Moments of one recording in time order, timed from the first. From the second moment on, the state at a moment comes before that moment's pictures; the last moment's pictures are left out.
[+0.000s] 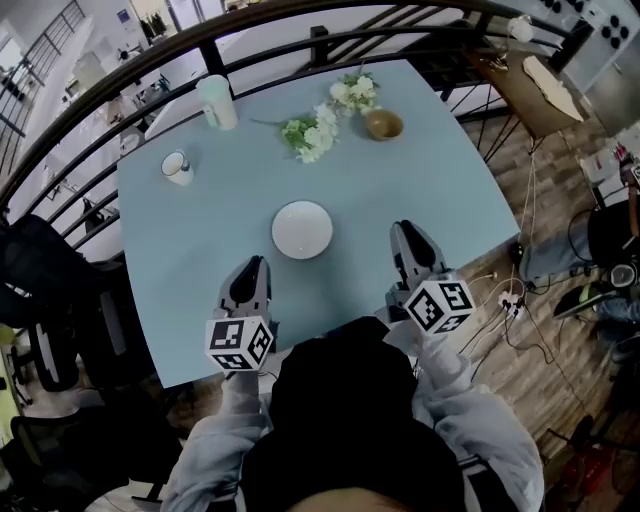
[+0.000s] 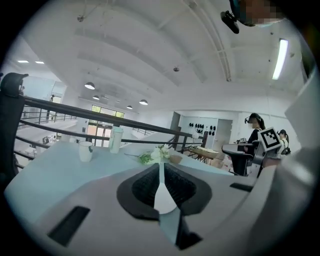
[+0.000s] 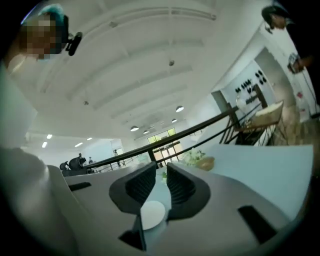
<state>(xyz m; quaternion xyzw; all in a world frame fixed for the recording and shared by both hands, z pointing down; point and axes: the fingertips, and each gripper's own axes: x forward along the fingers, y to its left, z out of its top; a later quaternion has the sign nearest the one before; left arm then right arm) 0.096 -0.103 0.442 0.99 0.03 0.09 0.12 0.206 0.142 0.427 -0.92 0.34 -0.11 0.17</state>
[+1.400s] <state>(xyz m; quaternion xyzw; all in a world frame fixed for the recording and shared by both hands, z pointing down) 0.228 0.011 0.457 0.98 0.08 0.12 0.12 0.327 0.196 0.476 -0.90 0.36 -0.22 0.12</state>
